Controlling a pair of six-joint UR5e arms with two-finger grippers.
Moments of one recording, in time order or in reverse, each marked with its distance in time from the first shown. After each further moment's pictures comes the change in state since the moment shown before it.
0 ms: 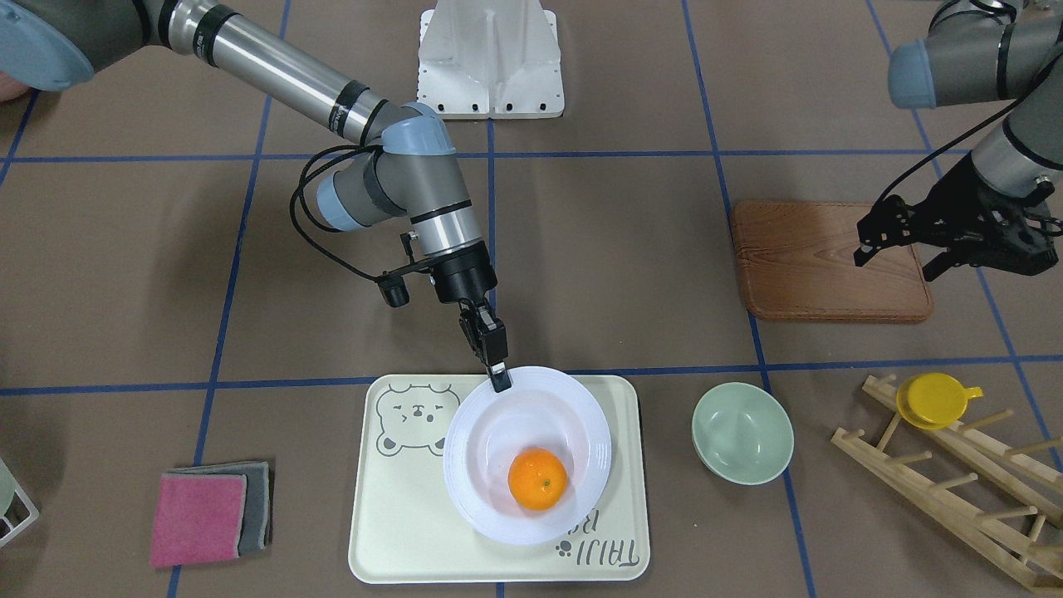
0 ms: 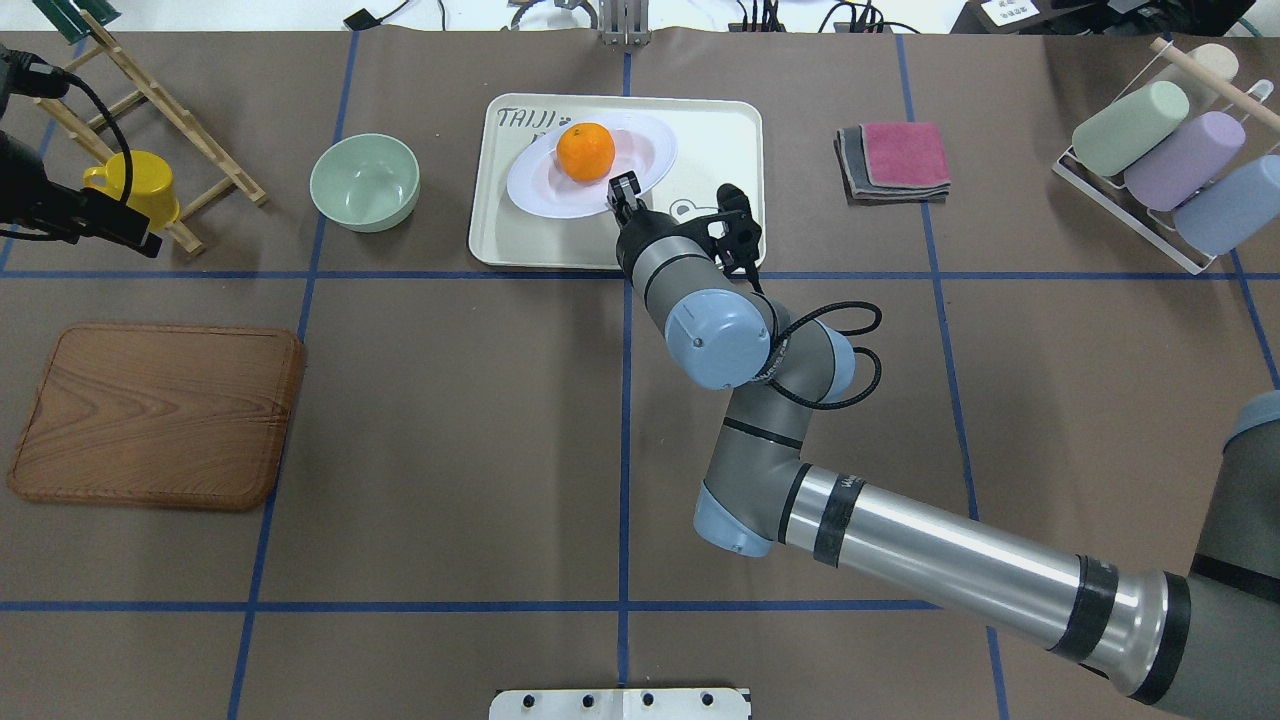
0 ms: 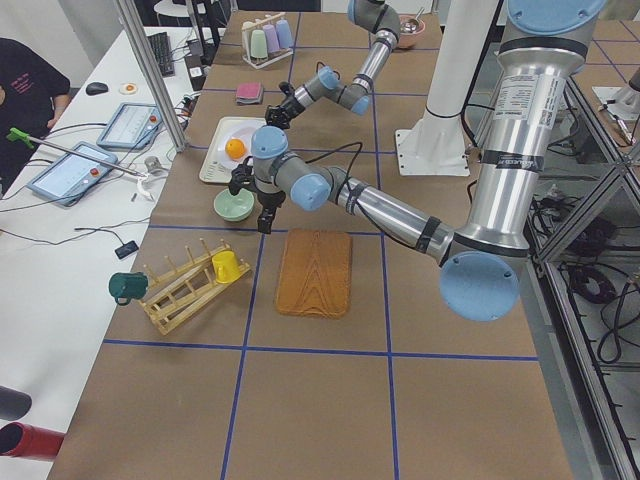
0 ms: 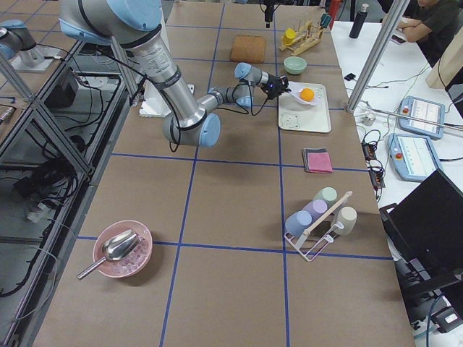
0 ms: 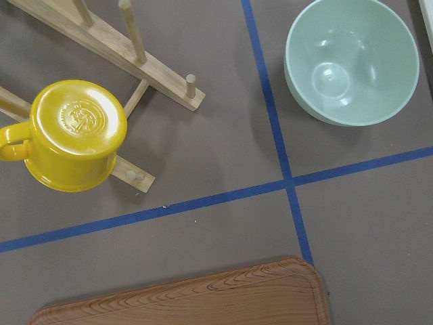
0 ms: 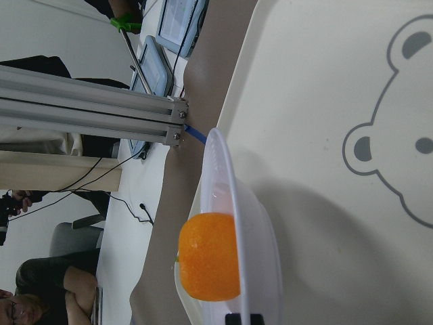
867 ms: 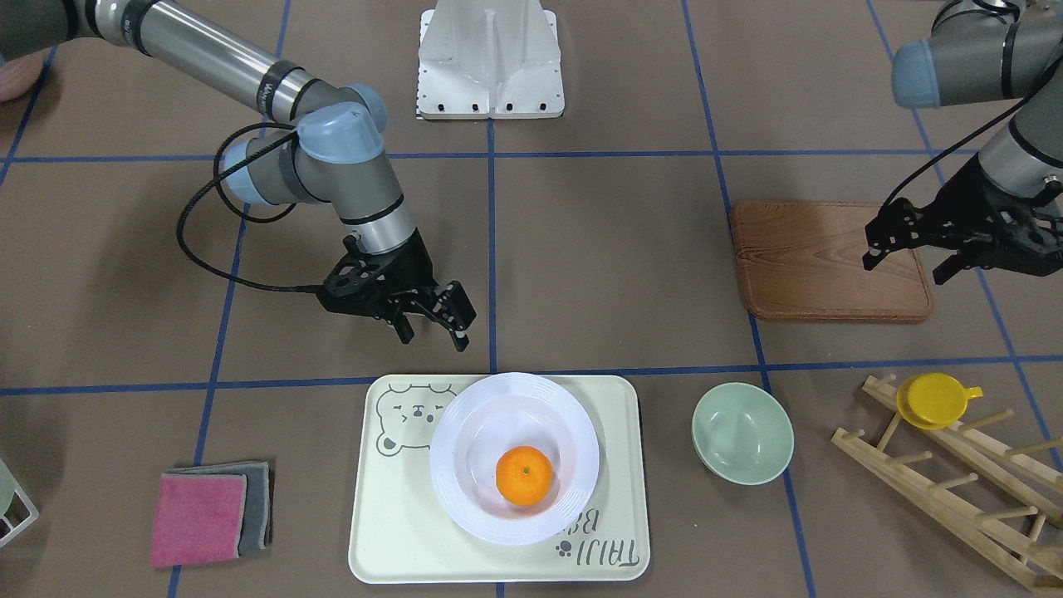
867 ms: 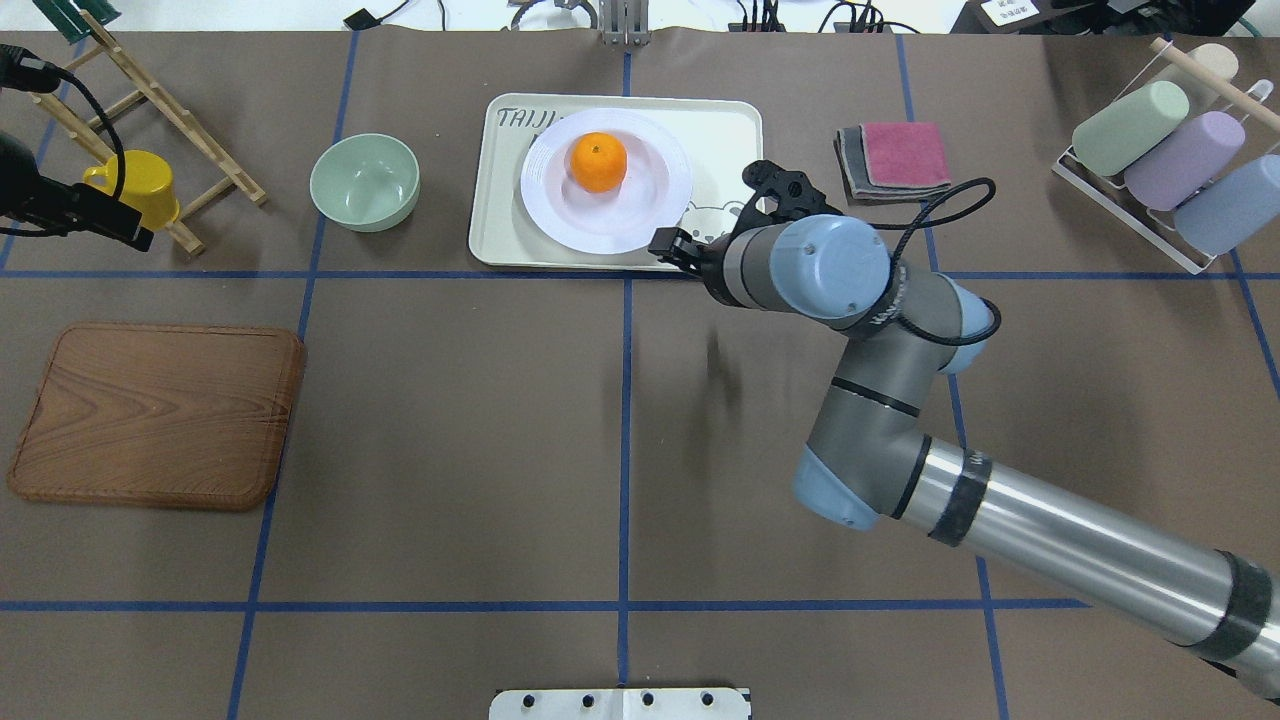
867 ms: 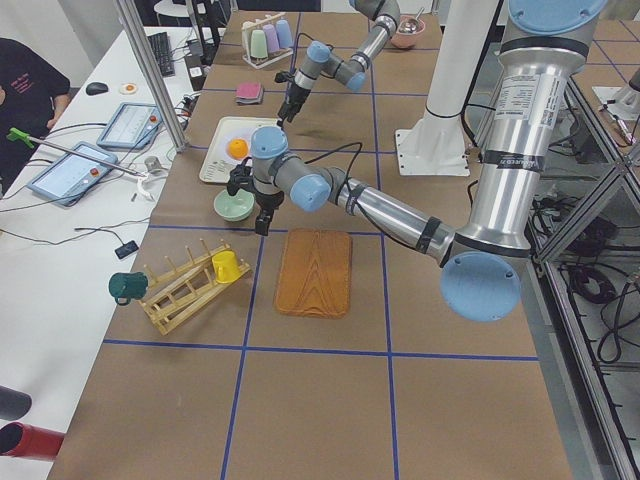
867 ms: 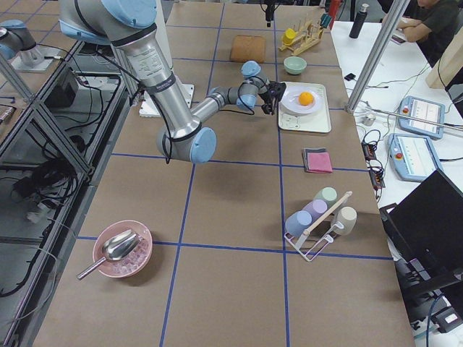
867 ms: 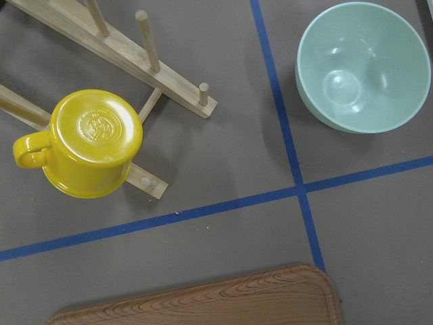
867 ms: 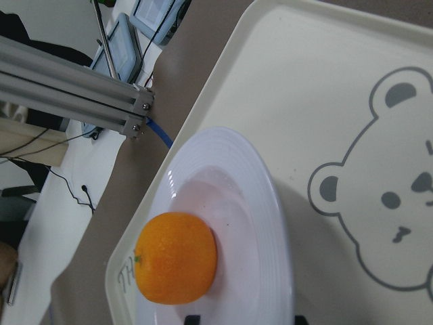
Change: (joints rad) left arm -0.008 0.004 0.002 0.000 0.027 0.021; right arm 0.123 -0.230 0.377 -0.404 0.585 -0.777
